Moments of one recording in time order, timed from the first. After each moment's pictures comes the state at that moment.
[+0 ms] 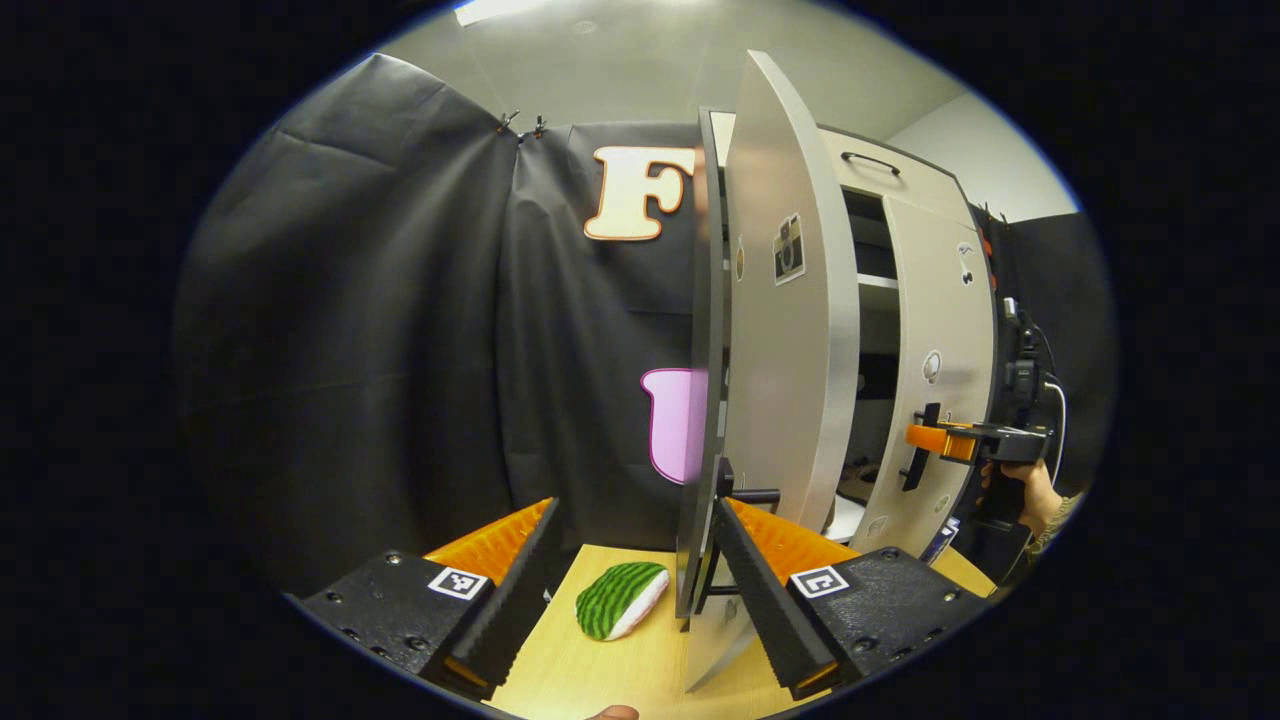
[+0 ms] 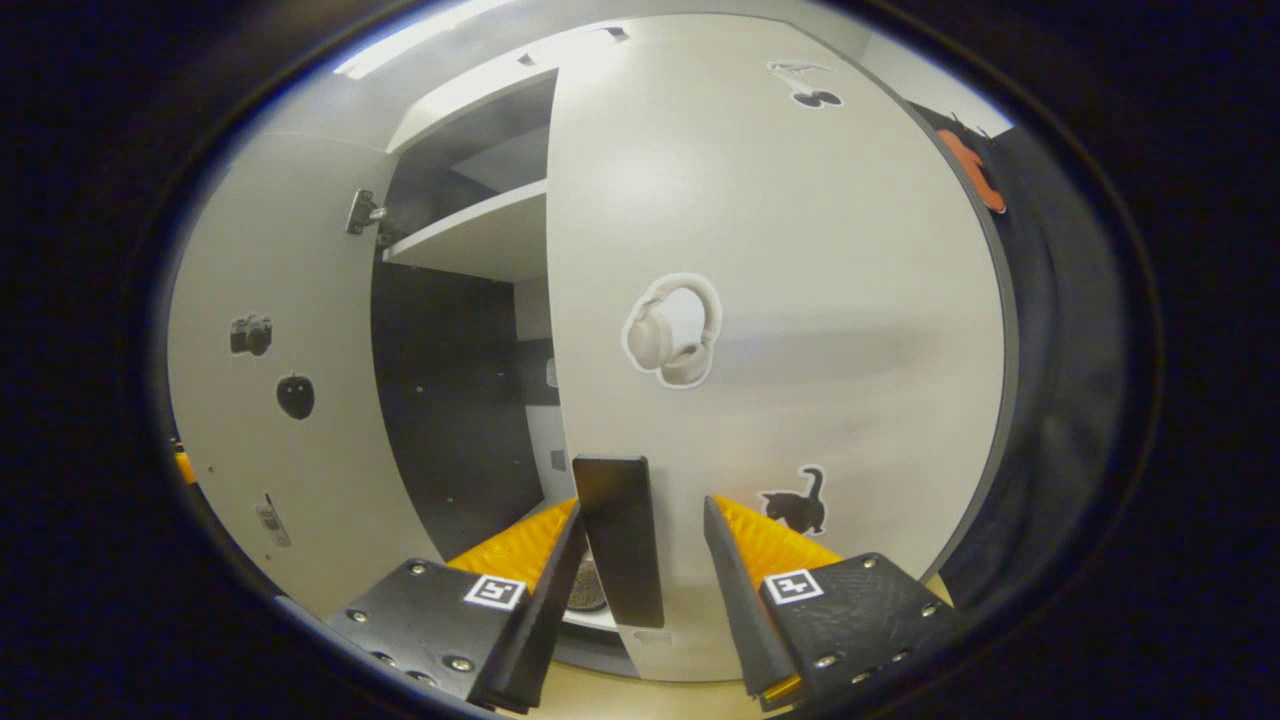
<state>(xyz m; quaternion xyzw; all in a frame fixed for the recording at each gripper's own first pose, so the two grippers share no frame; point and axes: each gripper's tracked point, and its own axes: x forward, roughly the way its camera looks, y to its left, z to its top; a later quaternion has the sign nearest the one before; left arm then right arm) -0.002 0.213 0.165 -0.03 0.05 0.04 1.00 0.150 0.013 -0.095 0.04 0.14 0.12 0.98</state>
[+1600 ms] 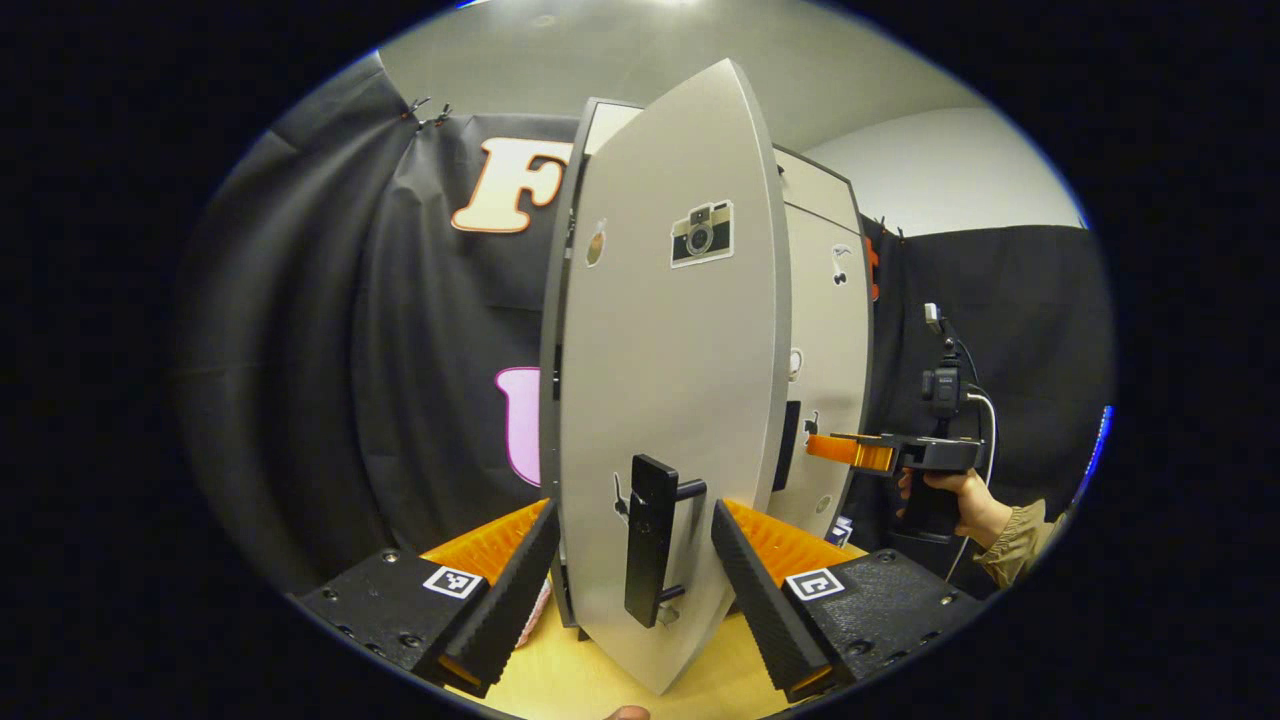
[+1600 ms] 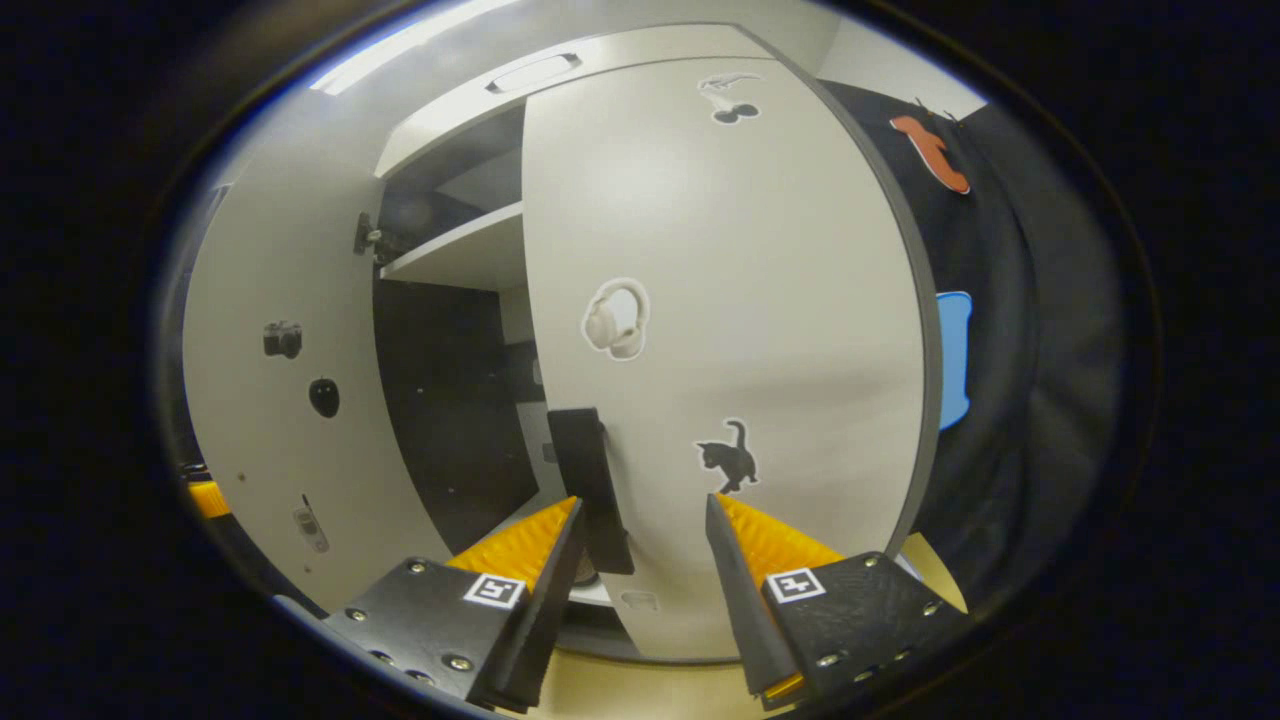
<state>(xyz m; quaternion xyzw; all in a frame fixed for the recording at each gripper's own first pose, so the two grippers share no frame) 0.017 0.089 0.156 -0.05 0.03 -0.16 0.99 0.100 -0.033 -0.092 0.07 0.15 0.10 0.98</state>
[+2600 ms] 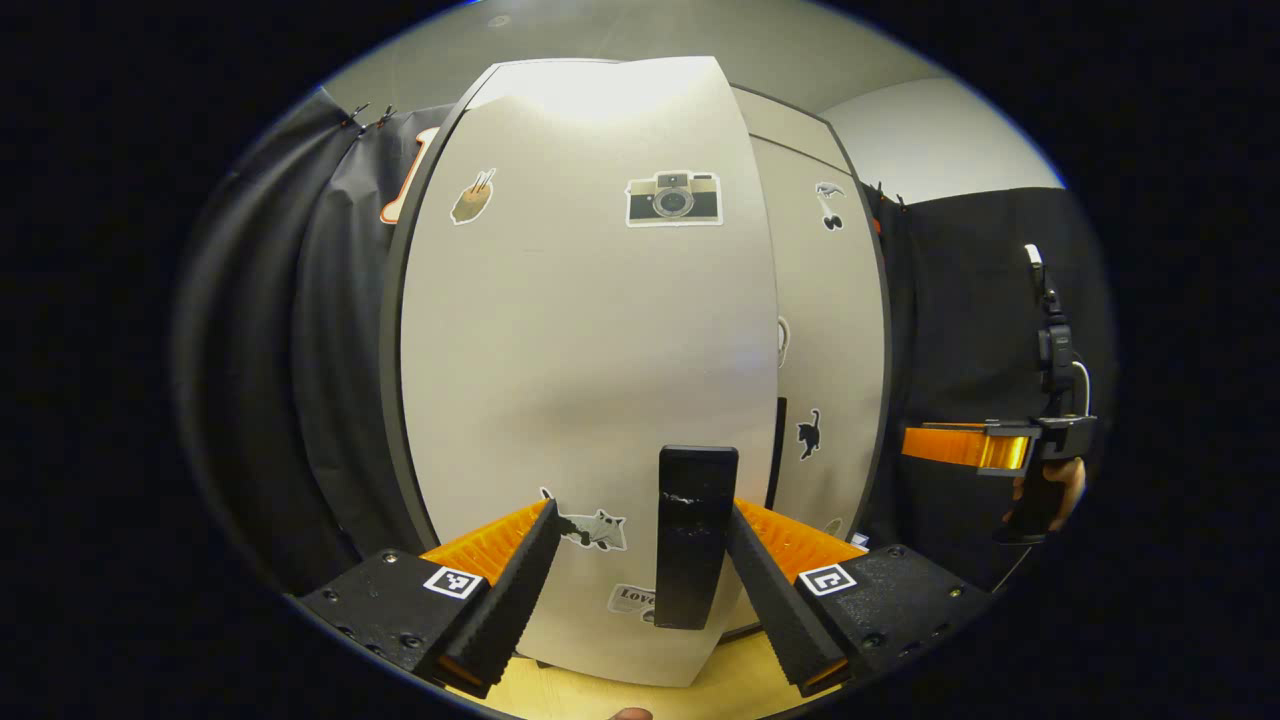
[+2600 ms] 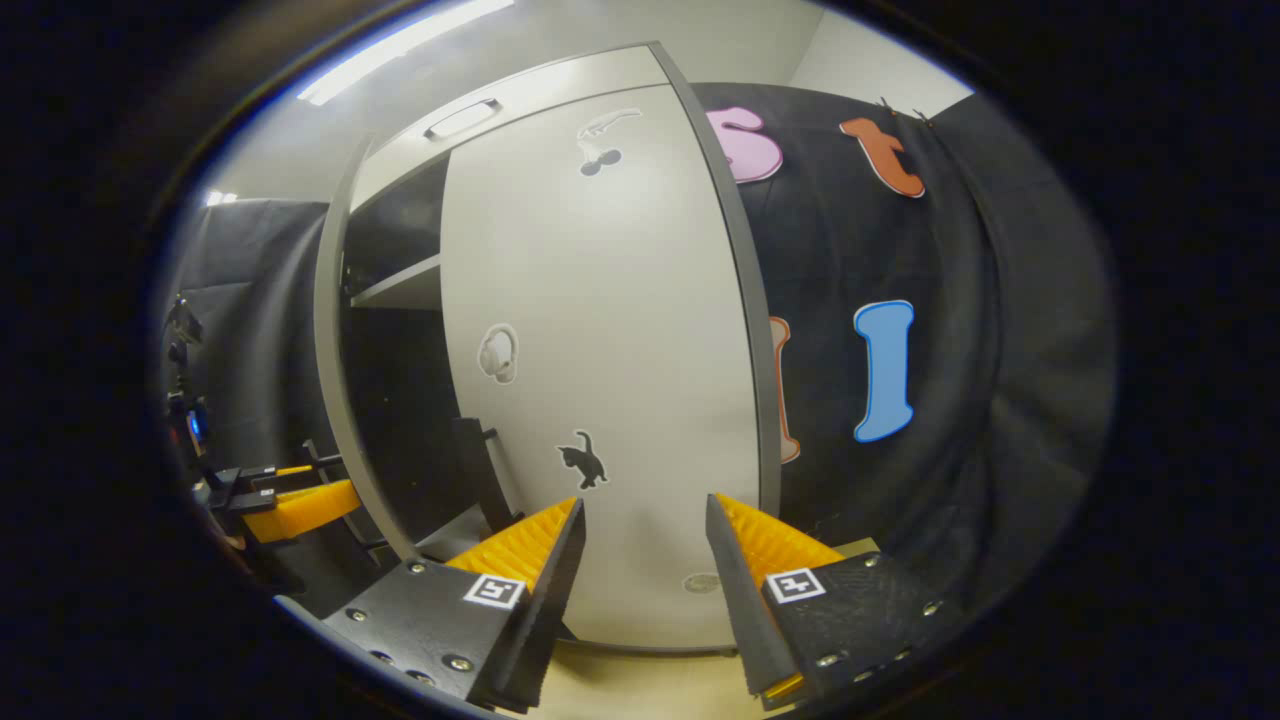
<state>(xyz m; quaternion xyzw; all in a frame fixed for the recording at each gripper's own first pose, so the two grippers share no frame) 0.119 -0.023 0.136 -0.02 0.04 -0.13 0.99 0.081 -0.144 -0.071 0.07 0.15 0.07 0.98</state>
